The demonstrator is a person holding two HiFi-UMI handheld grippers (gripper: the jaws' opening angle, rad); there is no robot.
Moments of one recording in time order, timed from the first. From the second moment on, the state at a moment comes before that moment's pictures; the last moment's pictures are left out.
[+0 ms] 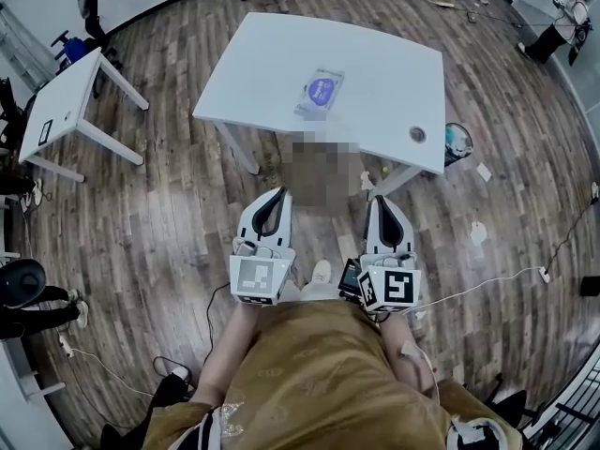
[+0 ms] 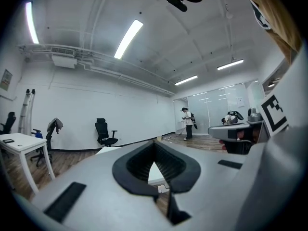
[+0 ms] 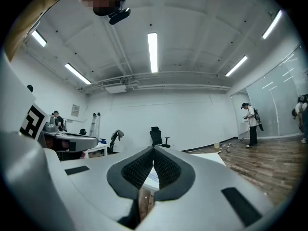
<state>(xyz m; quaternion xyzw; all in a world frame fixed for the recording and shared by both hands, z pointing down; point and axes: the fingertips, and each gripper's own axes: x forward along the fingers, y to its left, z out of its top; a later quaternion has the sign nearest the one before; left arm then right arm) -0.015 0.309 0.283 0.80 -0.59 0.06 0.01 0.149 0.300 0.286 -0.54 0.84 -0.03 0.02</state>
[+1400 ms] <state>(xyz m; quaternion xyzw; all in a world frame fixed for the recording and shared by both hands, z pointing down) -0.081 0.160 0.294 0.83 -0.56 0.06 0.02 0.090 0.167 0.280 -0.58 0.81 -0.05 0.03</state>
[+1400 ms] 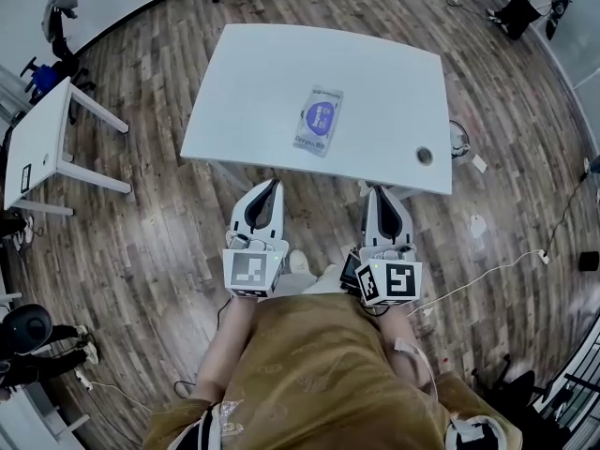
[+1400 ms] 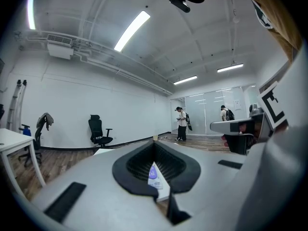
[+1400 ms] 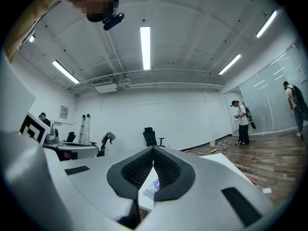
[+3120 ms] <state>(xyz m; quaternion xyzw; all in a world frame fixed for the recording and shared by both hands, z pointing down) -0.053 -0.007 0.352 0.81 -0.58 0.12 0.04 0.102 -0.005 0.364 -0.53 0.83 -0.13 -0.06</state>
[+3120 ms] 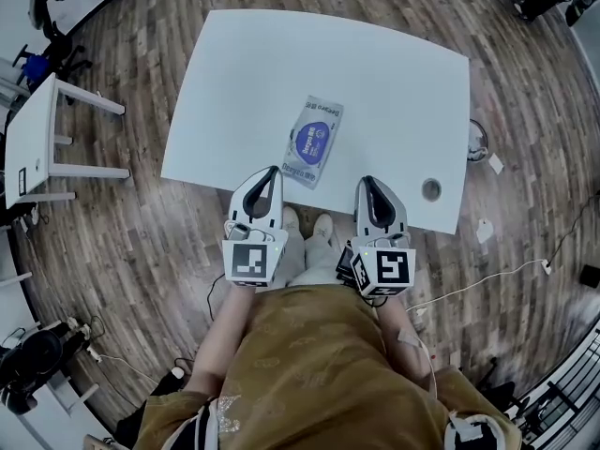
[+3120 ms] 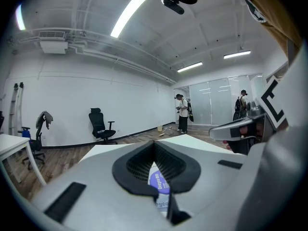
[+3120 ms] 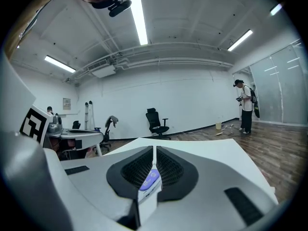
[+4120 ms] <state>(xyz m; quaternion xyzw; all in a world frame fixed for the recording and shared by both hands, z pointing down) -0.049 -0.035 0.482 0.84 -0.49 0.23 0.11 0.061 -0.052 0.458 -0.52 0.81 -0.23 -0.13</state>
